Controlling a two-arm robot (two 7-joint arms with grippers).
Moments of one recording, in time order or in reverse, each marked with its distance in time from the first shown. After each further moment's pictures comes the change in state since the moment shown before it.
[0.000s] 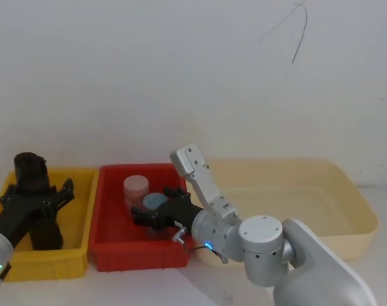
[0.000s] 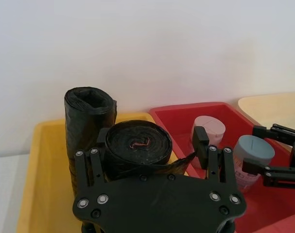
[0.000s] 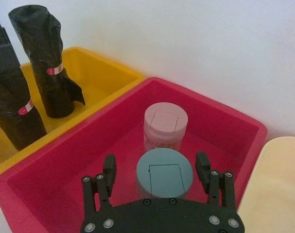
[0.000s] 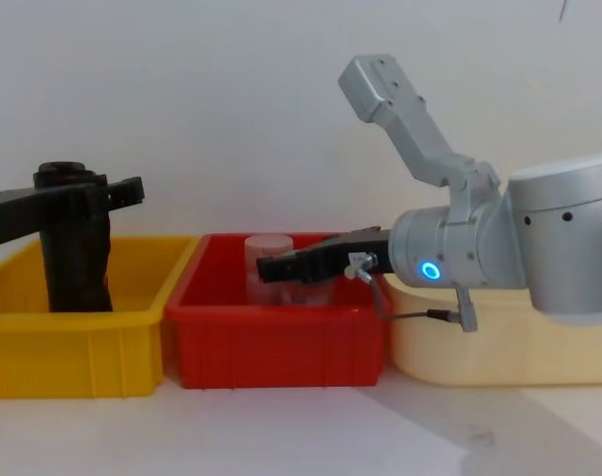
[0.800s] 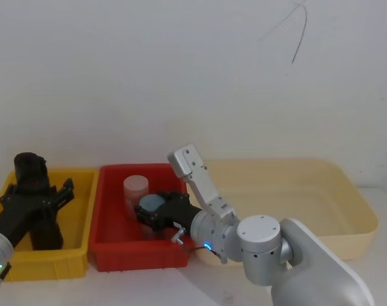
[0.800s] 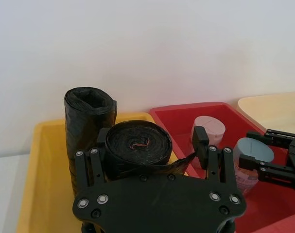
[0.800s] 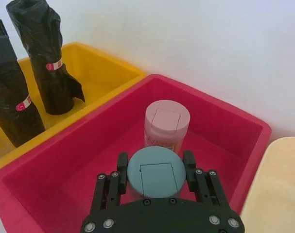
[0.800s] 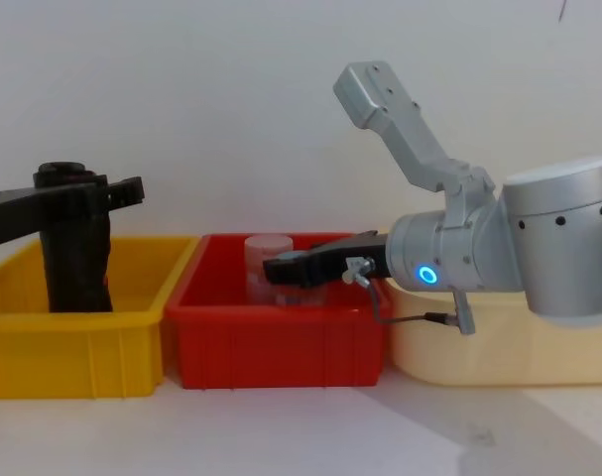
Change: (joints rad) left arm 0.000 0.000 0.000 0.000 0.000 0.000 0.000; right arm 0.015 -0.008 -0.003 0.035 -0.012 -0.013 0.008
